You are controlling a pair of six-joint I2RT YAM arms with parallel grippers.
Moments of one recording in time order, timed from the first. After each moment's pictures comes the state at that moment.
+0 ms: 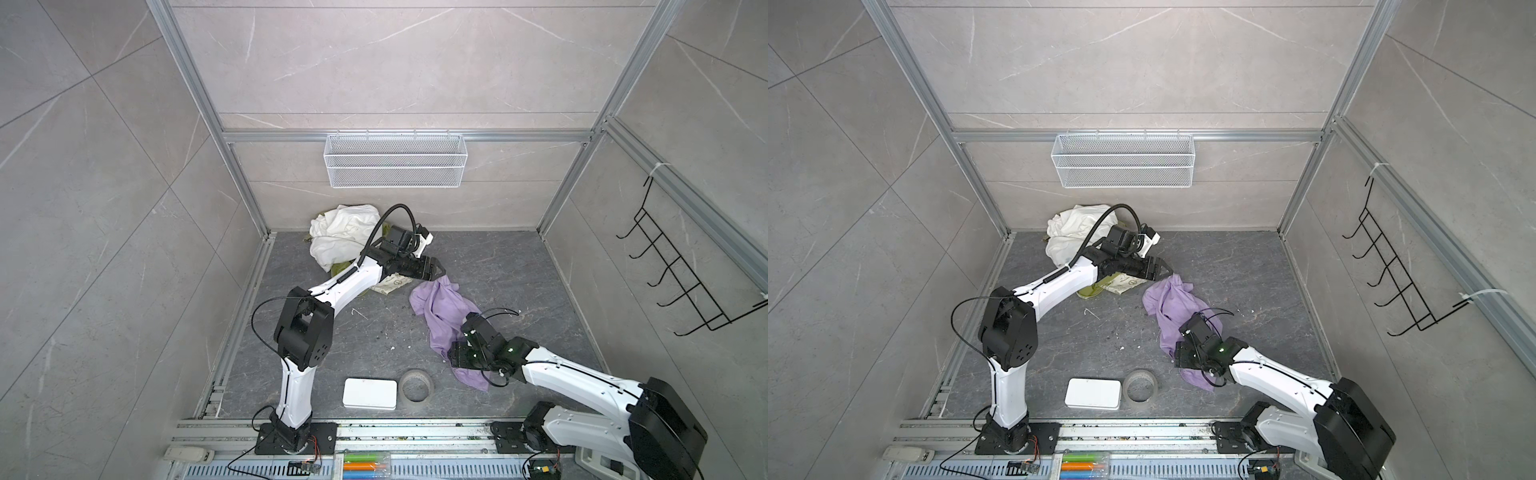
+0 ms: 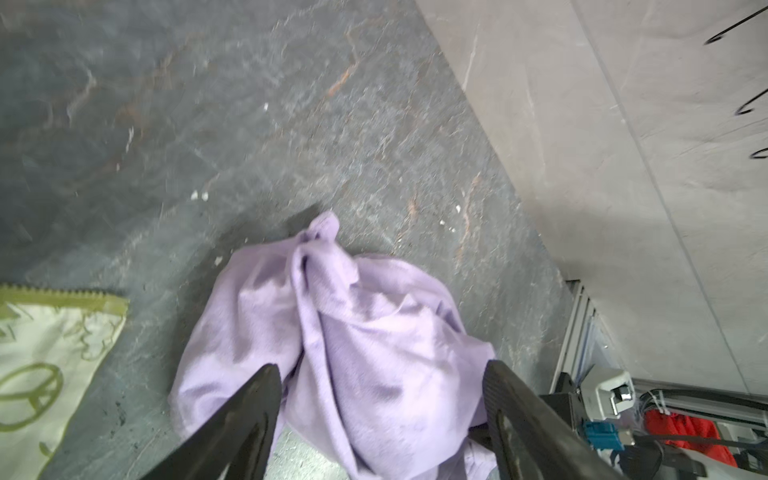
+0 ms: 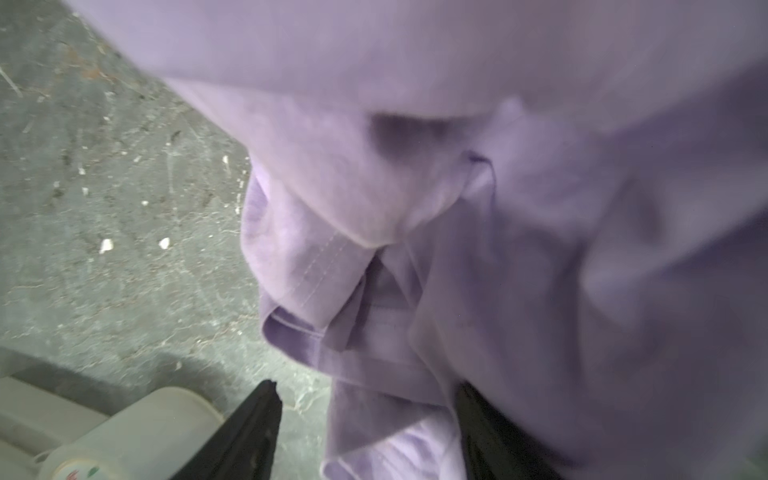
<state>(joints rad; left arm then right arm) -0.63 2.01 1.67 -0.42 0.53 -0.32 0.71 1.18 0.54 -0.45 0.04 0.72</state>
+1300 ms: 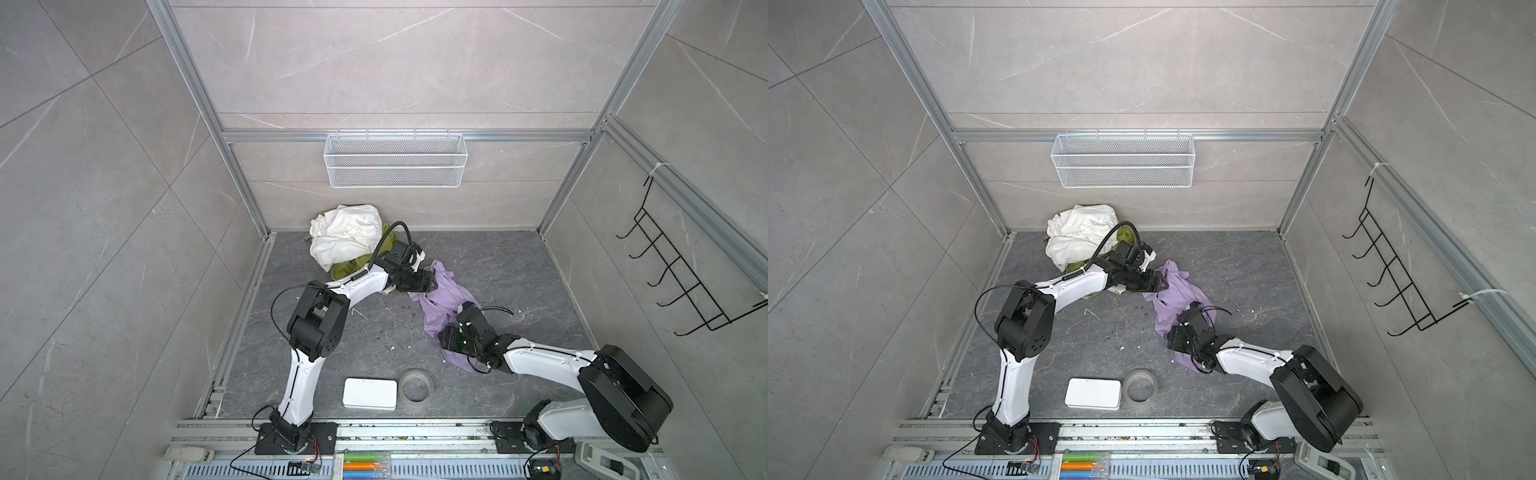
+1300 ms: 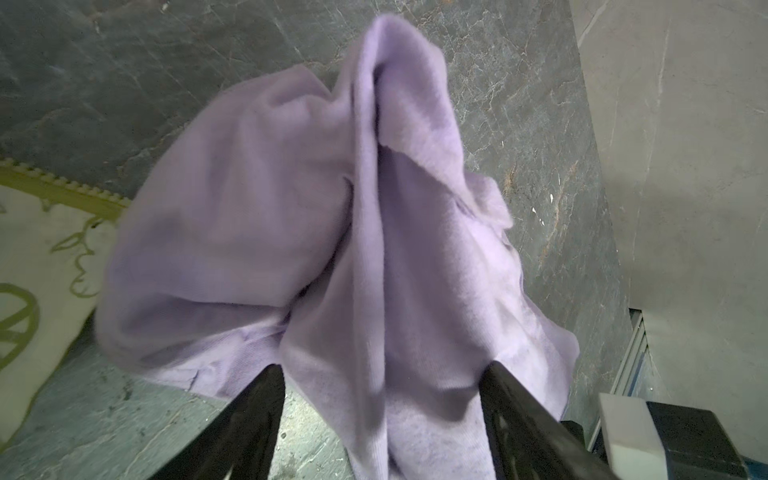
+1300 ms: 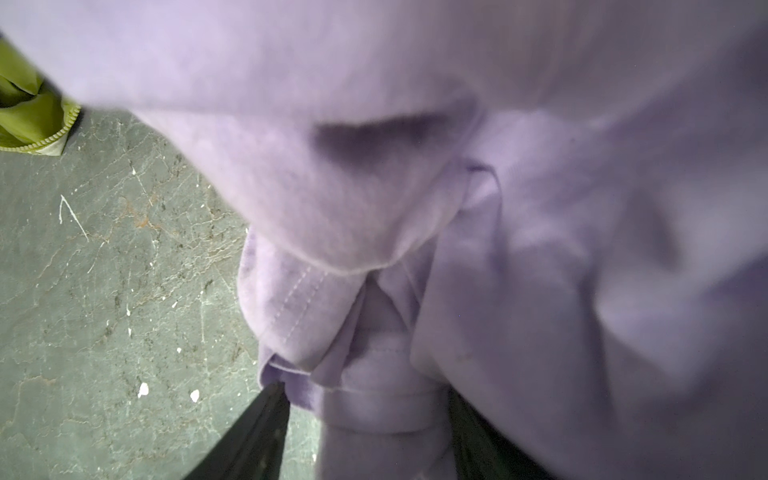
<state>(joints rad) -0.63 2.14 1.65 -0.40 0.45 -0.42 0.63 1.40 0.51 -0.01 0.03 0.77</state>
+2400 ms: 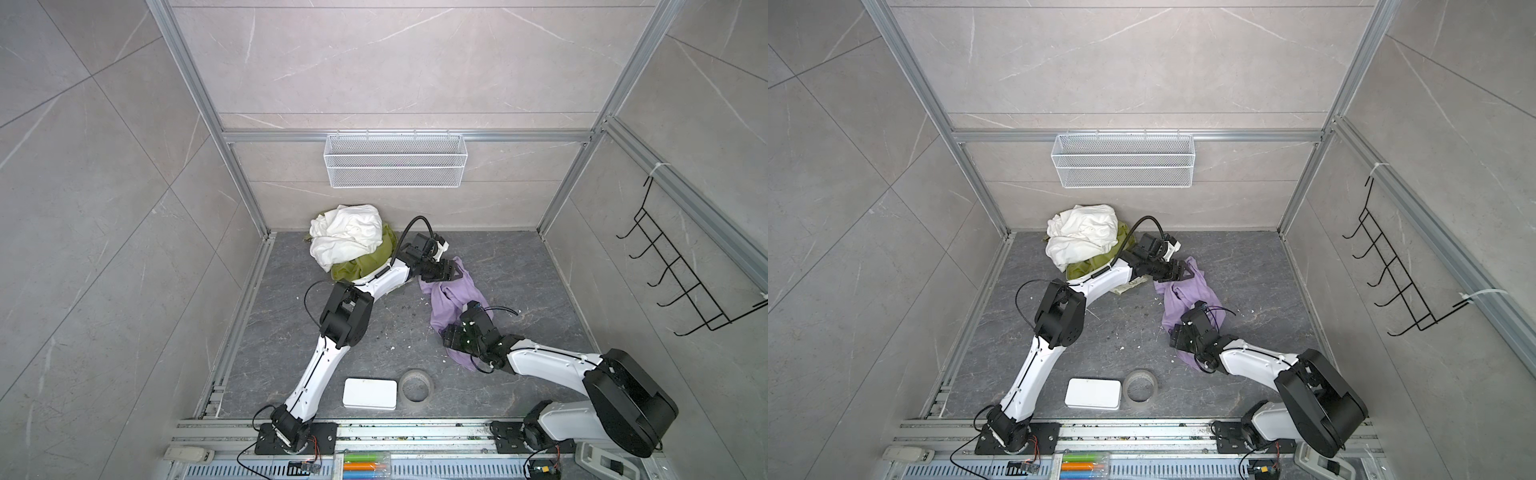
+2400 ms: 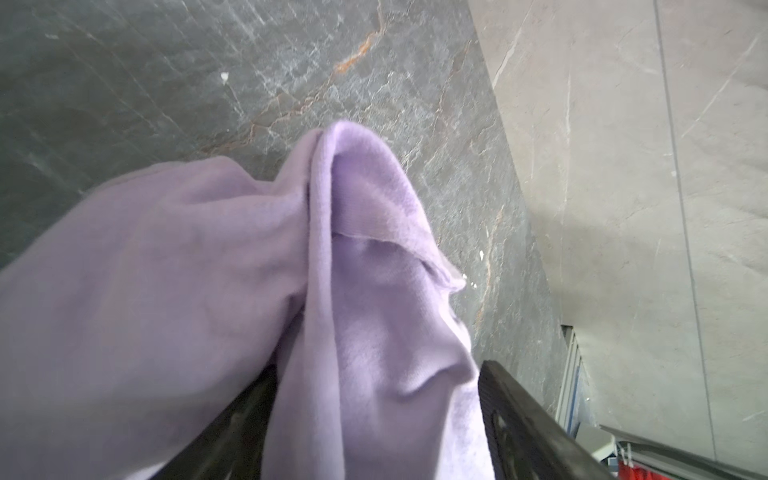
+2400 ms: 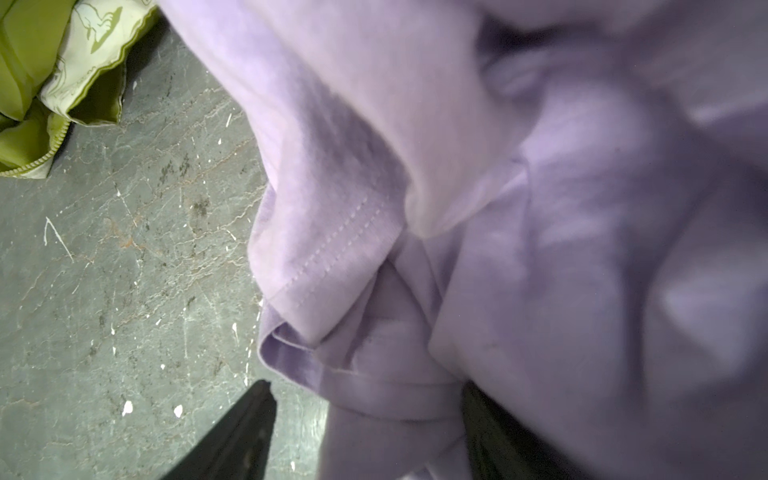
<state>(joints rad) -0.68 2.47 2.10 -0.39 0.58 -0.50 0.60 1.35 0.50 -0.05 0.07 0.74</state>
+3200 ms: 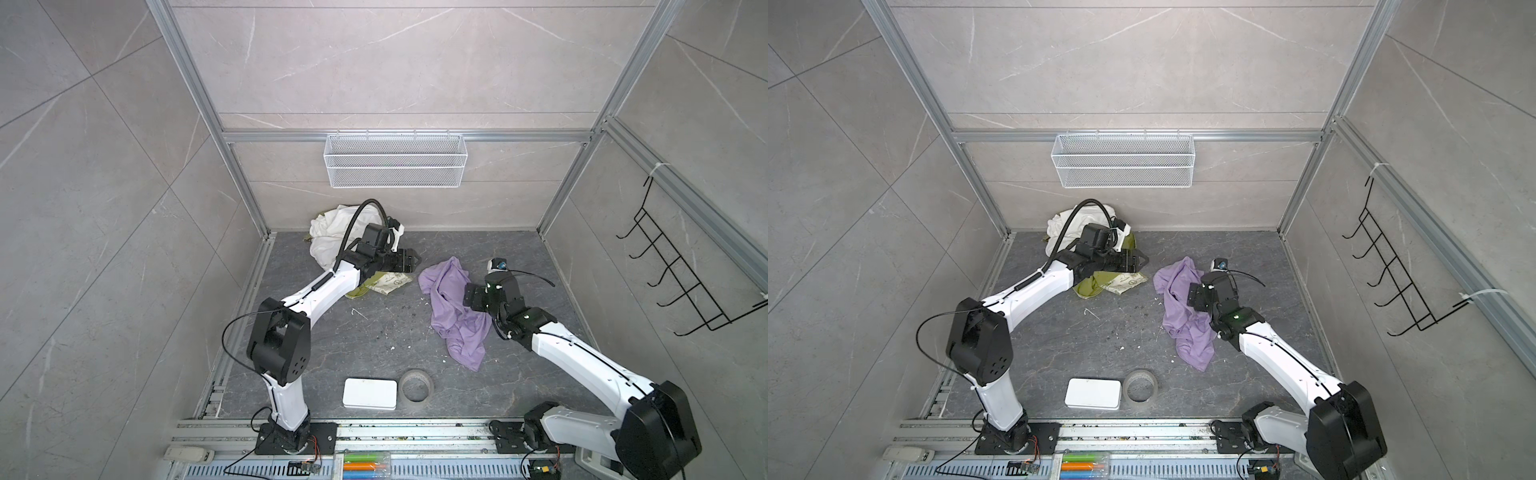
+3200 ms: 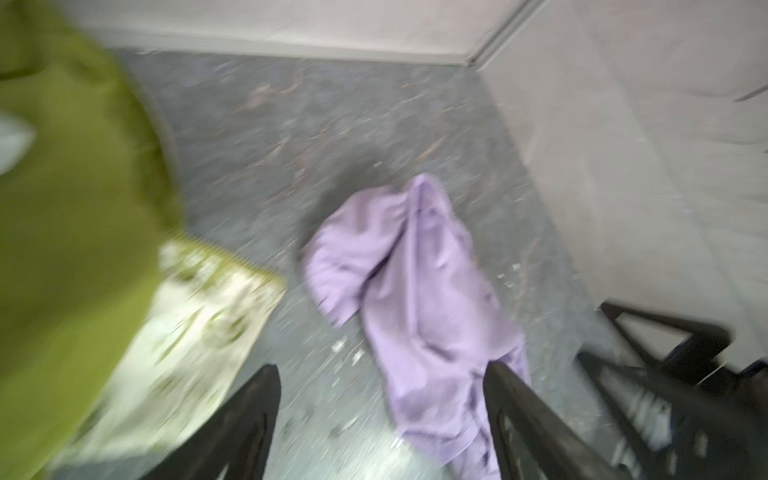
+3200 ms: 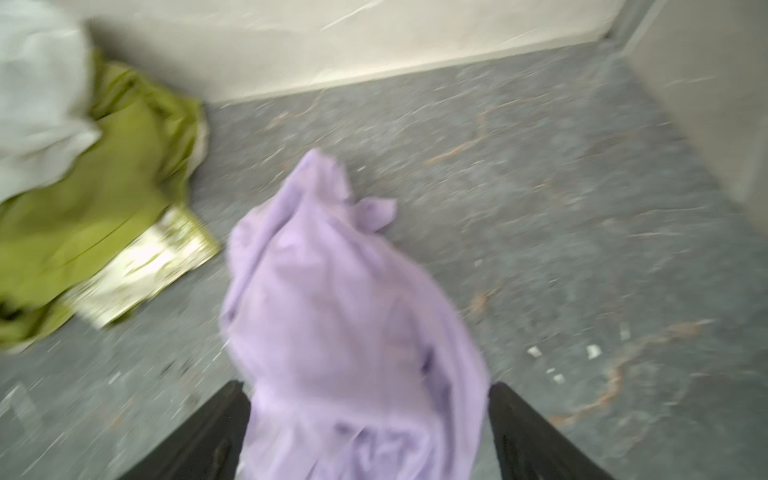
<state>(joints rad) -0.52 1.78 1.46 -0.33 0.30 -0.37 0.40 1.24 0.81 -0.23 0.36 0.38</state>
